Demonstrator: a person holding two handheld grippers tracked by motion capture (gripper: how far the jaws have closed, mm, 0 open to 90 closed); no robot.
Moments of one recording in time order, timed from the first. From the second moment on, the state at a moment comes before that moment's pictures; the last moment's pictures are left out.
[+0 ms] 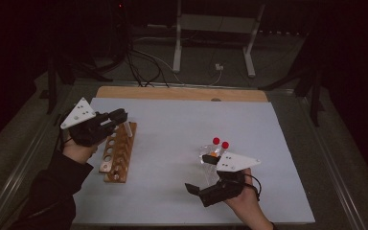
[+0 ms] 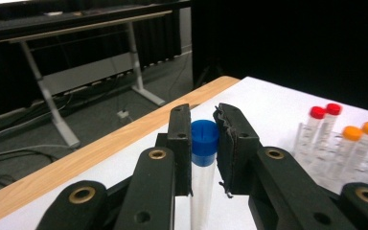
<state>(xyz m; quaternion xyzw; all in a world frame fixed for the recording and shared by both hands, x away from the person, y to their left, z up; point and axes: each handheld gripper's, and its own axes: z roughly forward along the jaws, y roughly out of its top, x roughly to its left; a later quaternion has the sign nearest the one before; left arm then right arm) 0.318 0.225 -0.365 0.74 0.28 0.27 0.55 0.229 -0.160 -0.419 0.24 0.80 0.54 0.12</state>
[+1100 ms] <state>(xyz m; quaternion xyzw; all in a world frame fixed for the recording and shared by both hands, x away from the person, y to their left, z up) 0.360 0.263 -0.408 0.70 0.38 0.32 0.52 0.226 -0.162 -0.417 0.24 0.79 0.54 0.12</state>
